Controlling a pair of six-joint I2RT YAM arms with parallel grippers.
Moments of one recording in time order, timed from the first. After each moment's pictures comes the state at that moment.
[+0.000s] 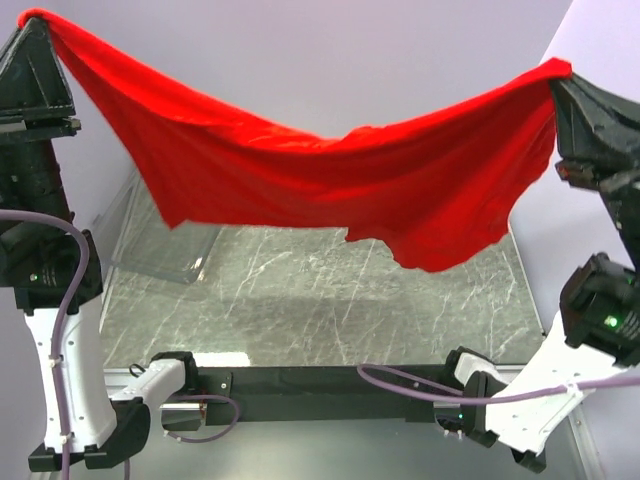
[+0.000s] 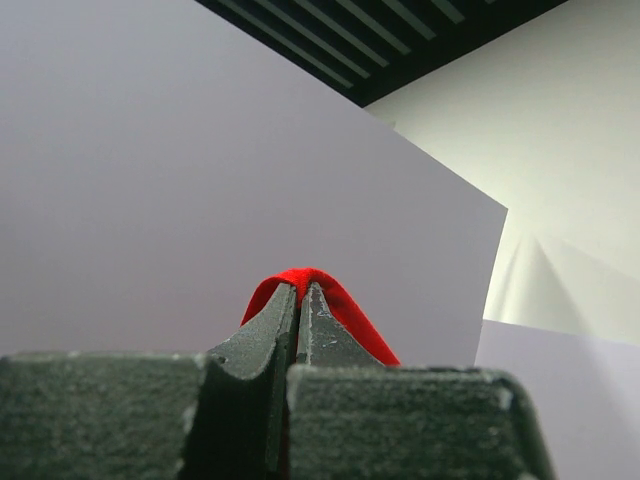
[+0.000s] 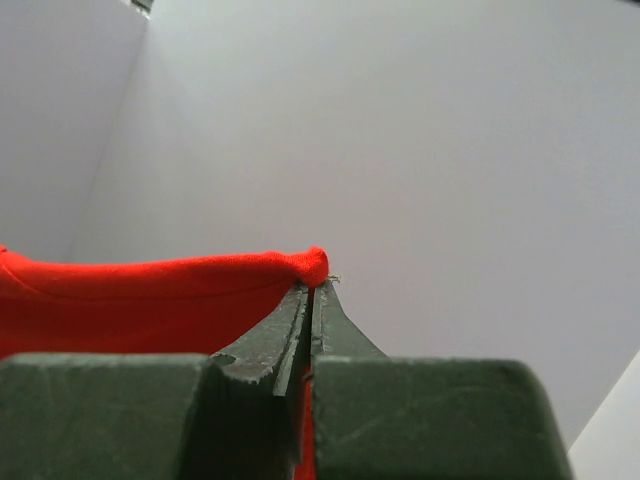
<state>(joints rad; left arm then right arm) 0.03 1.02 1.74 0.31 0.06 -0.66 -0.49 1.10 2.18 -0.04 -0.87 0.37</state>
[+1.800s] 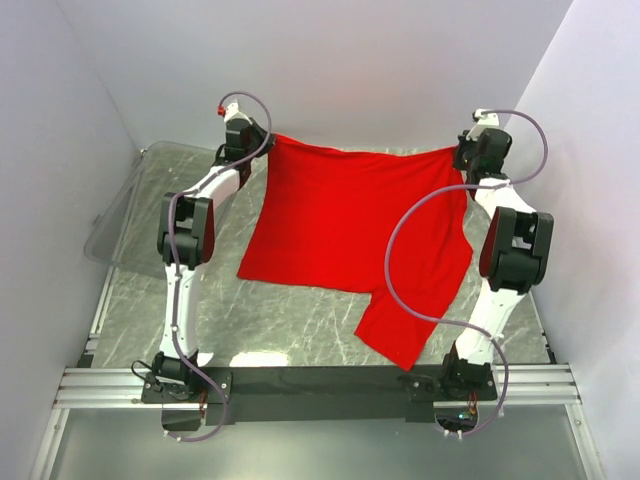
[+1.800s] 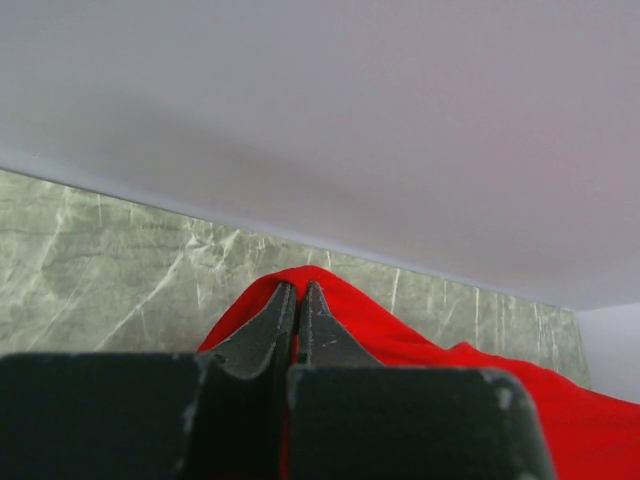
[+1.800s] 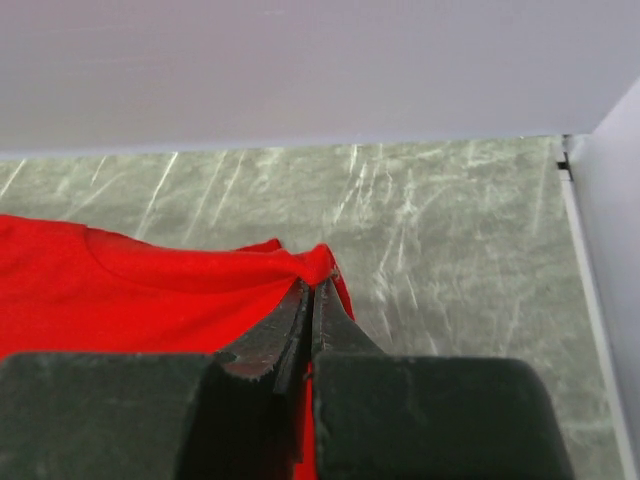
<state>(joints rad) -0.20 2.37 1.90 0.27 0.04 -0.71 -0.19 1.98 1.45 0.22 -0.20 0.00</state>
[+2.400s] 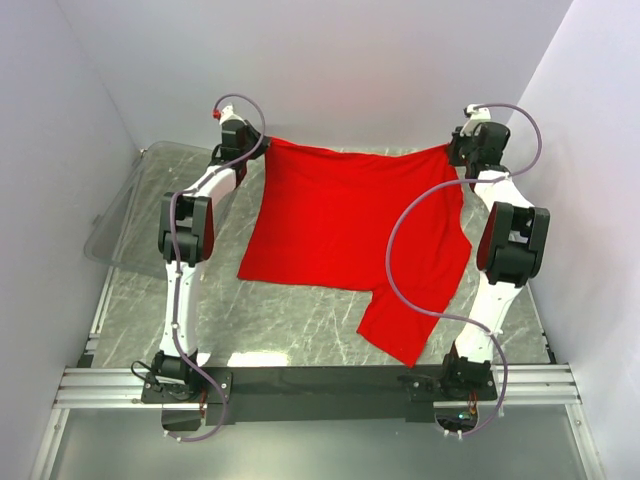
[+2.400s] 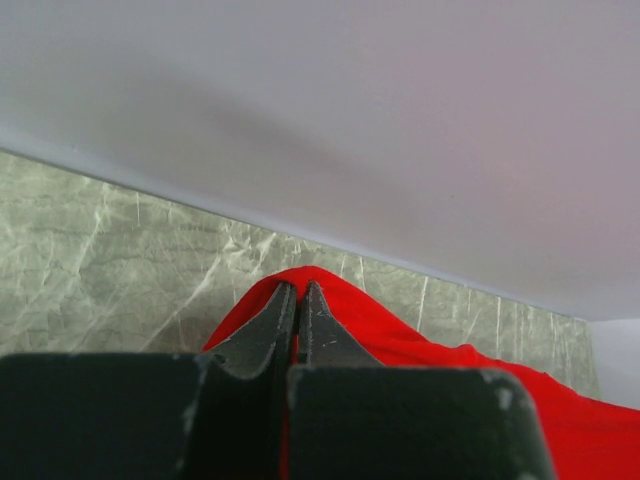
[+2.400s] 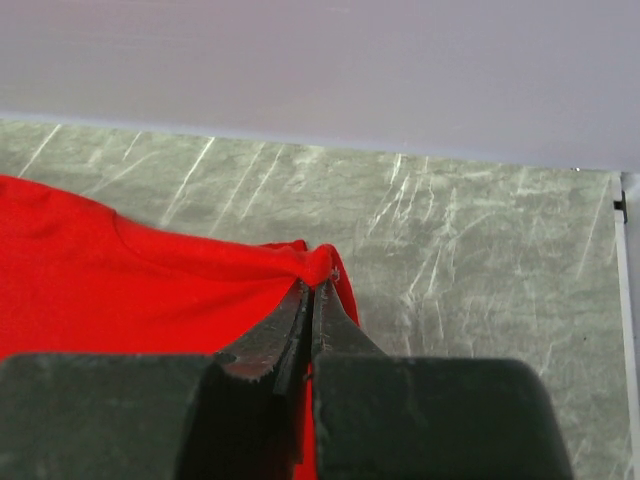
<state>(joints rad) -0.17 2.47 2.00 0.21 0.06 -0.74 -0.19 2.08 1.62 0.11 -0.32 -0.05</state>
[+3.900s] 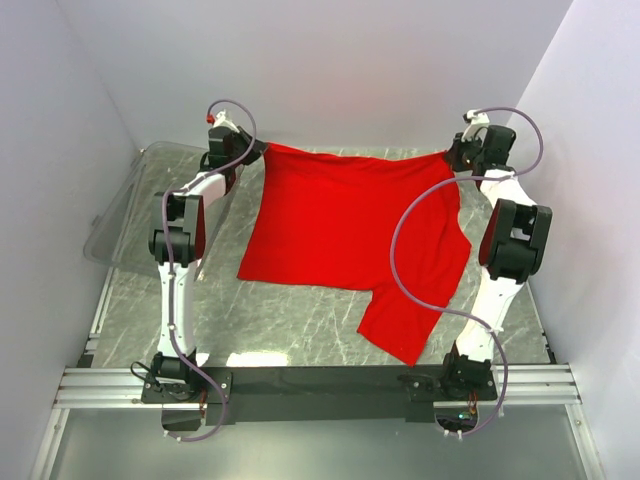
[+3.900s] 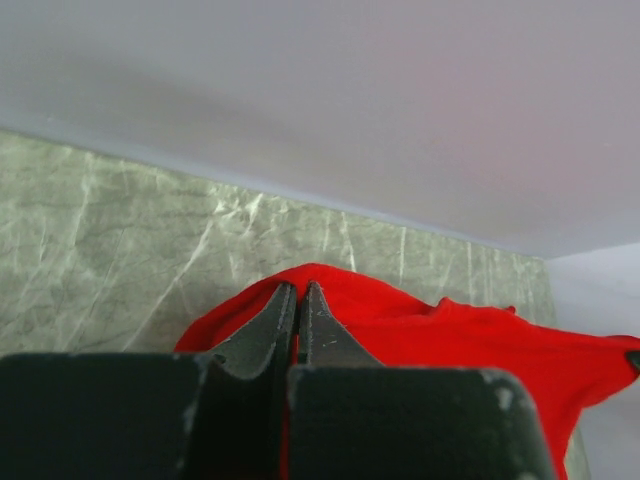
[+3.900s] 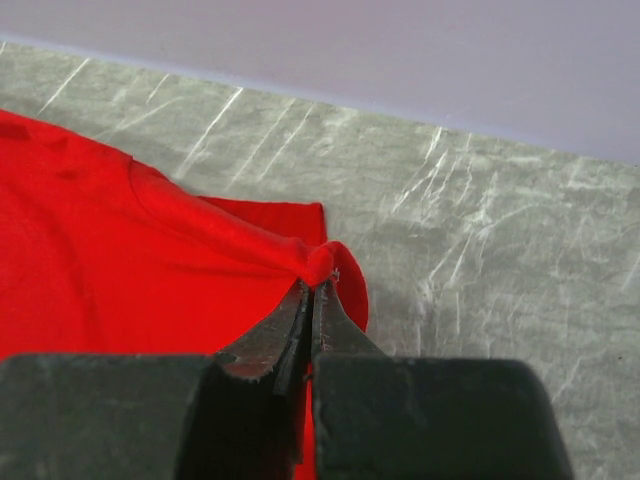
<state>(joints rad) -0.11 2.42 1.85 0.33 0.26 -0.75 -0.23 2.15 1.68 0.02 -0.50 -0.14</state>
